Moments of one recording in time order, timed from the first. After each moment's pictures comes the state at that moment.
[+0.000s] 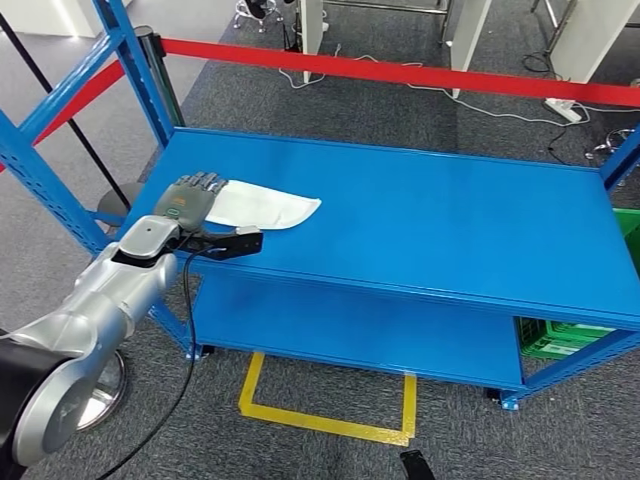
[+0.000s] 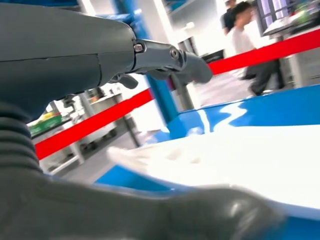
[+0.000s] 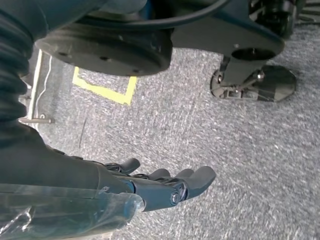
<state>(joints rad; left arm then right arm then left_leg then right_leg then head) -0.99 -0.08 -0.35 -0.27 -1.53 0.19 -0.10 -0.13 0.19 -0.83 -0.19 1.01 -0.18 0.04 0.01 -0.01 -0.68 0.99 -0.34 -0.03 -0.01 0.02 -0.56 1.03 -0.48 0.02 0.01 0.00</state>
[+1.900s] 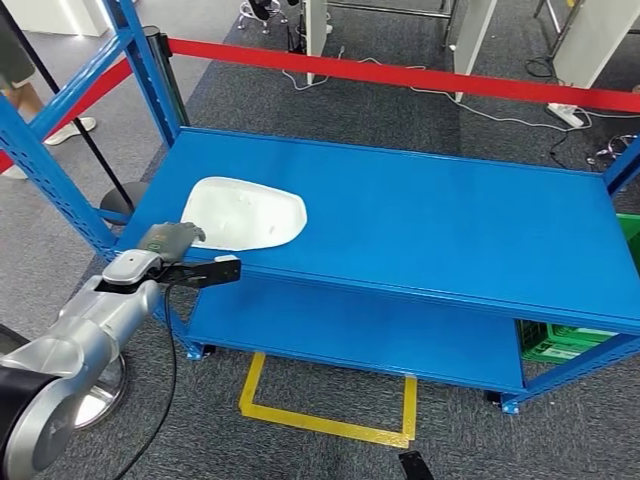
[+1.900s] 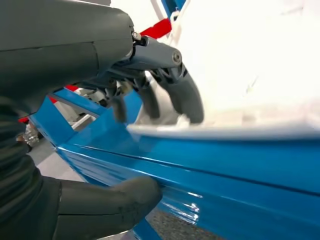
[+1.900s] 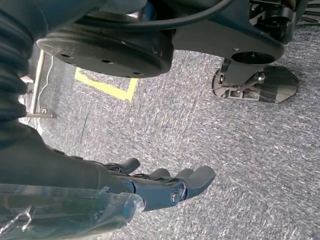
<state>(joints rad) -0.89 0.00 -0.31 -0.26 -1.48 0.09 -0.11 -0.13 0.19 -0.84 -0.19 1.04 -0.18 0.04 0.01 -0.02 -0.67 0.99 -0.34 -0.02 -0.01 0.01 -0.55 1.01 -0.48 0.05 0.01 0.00</state>
